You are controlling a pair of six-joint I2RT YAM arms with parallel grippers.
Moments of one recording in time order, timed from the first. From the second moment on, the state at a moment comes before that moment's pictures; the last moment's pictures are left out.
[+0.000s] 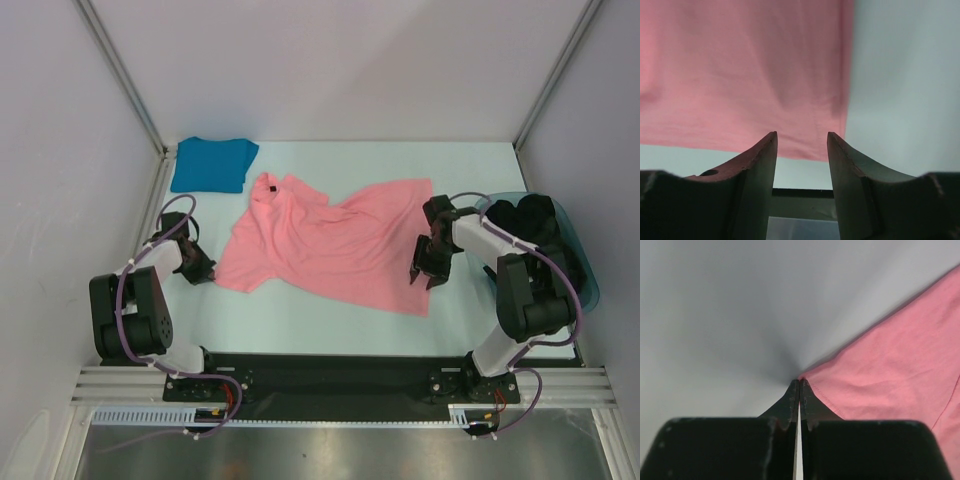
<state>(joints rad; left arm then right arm) 0.20 1.51 0.79 -0.49 0.02 -0.54 0.24 1.64 1.08 -0.83 -0.10 0.52</state>
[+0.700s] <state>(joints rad) 0.20 1.49 0.79 -0.51 0.03 -0.47 0.14 1.54 0.81 -0.77 -0.13 0.65</state>
